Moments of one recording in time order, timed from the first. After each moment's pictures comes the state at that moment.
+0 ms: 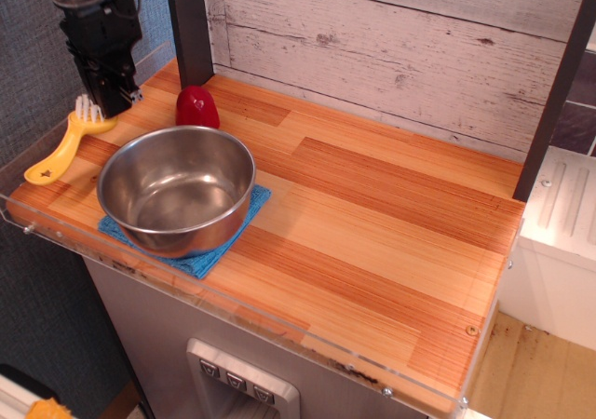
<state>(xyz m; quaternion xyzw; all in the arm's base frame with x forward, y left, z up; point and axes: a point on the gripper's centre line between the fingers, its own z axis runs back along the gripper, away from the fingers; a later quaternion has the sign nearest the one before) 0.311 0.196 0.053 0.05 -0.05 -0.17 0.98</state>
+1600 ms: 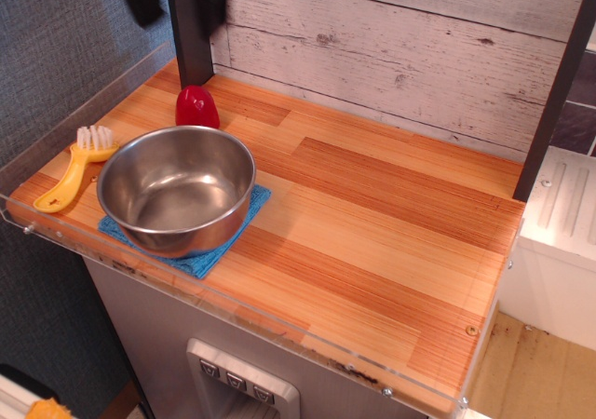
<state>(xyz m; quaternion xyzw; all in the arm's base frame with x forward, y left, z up) 0.326 0.094 0.138 -0.01 -0.05 0.03 1.00</state>
